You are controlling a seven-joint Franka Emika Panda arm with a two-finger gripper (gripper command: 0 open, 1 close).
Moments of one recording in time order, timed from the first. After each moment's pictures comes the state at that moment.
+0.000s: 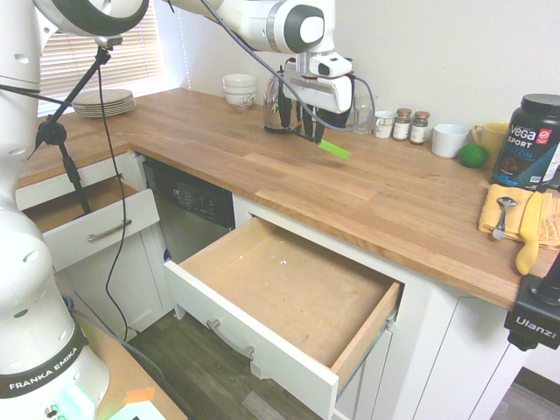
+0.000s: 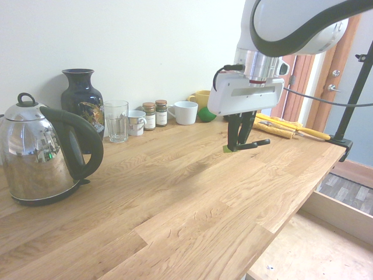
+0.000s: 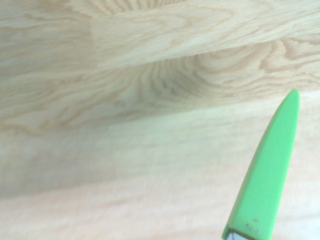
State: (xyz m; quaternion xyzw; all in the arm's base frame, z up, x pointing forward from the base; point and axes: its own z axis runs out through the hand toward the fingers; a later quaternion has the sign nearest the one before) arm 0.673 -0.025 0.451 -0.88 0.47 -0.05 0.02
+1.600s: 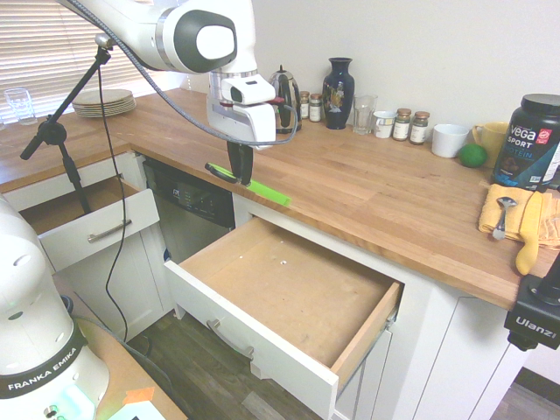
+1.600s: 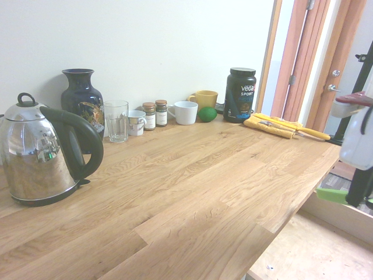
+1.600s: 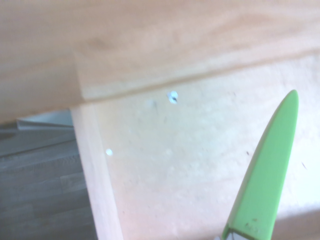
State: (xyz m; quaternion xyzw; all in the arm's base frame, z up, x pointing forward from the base) arm 0.423 -0.026 0.414 -0.87 0.49 -0.01 -0.01
